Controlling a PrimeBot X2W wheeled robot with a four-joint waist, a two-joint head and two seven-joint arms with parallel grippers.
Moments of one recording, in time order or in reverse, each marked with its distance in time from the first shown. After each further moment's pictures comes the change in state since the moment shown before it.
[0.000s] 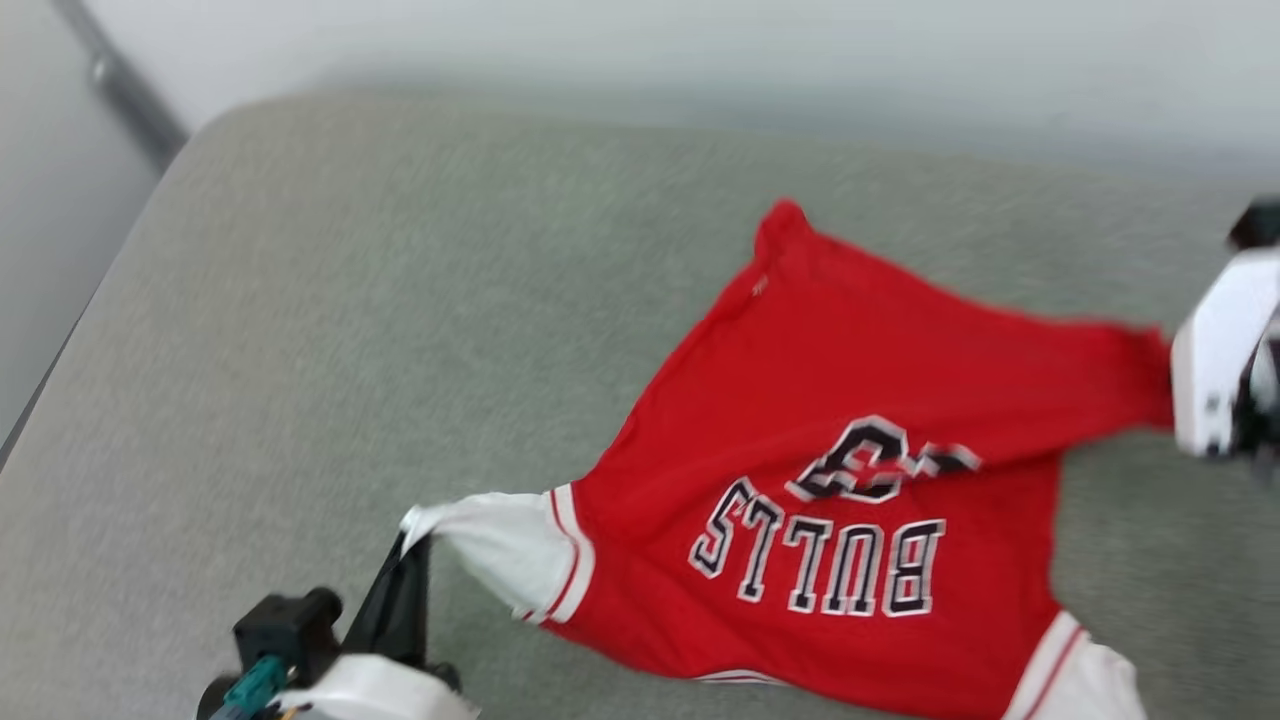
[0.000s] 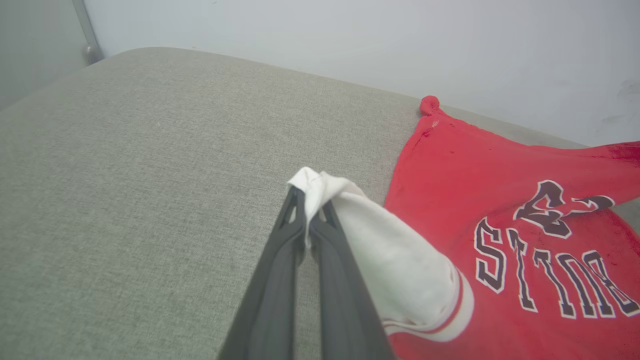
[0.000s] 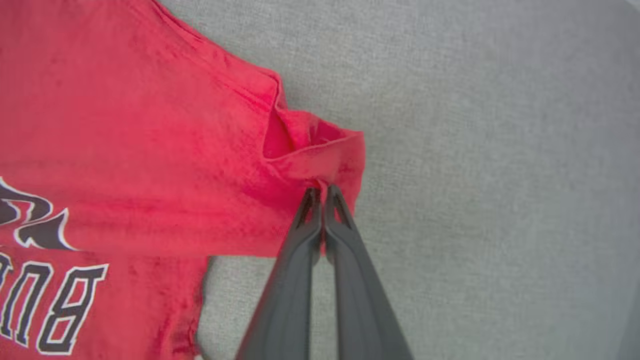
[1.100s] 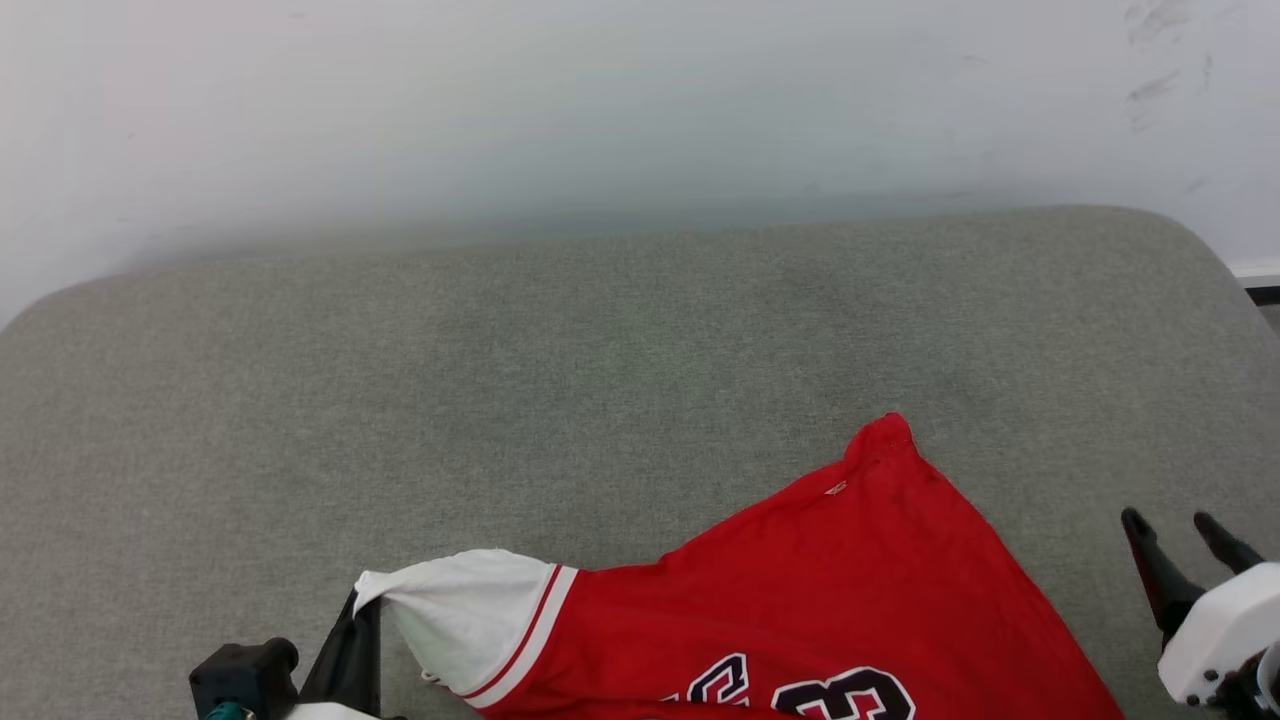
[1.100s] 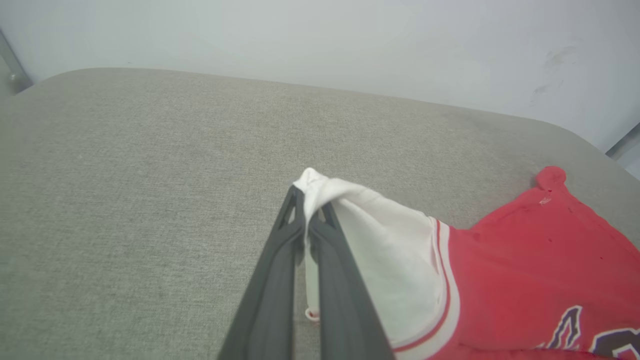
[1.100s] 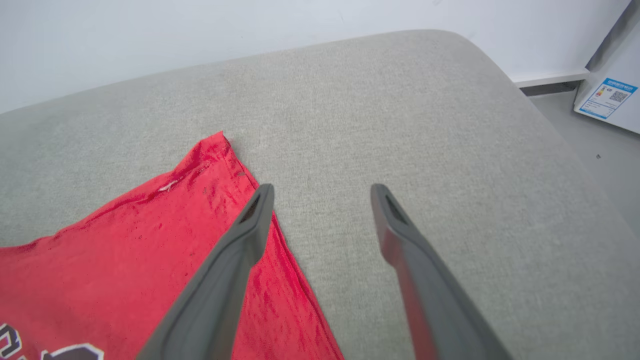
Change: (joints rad) left arm 0.137 0.071 0.034 -0.070 -0.030 0.072 0.066; right arm 0.745 0.138 -0.246 -0.585 0.076 0.000 -0.510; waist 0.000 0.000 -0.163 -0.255
